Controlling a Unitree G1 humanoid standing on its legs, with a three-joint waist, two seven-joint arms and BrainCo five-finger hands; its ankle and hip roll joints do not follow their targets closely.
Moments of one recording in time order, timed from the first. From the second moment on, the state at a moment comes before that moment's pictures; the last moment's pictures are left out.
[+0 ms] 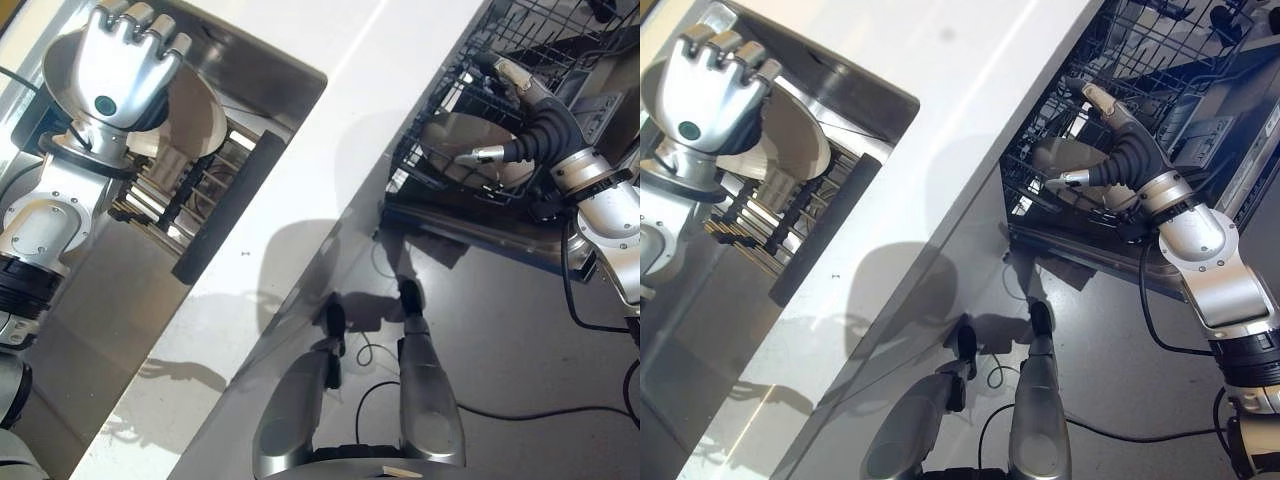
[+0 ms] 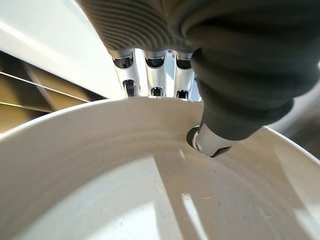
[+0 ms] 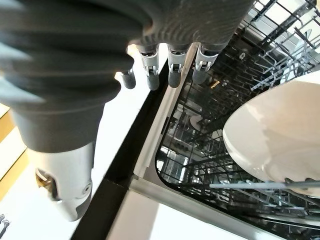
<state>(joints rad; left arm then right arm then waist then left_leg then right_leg) -0.73 1.16 -0.42 0.21 0.92 0.13 0.80 -0.50 -0.96 0.07 -0.14 0.23 -0.04 0.08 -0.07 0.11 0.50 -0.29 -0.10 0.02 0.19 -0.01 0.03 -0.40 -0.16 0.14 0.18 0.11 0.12</state>
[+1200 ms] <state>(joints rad) -0.37 0.74 0.13 -0.01 0.42 -0.02 1.02 -0.42 -0.76 0.05 -0.40 0.30 -0.21 0.10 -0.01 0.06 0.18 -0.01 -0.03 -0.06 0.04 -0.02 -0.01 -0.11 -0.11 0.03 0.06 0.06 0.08</state>
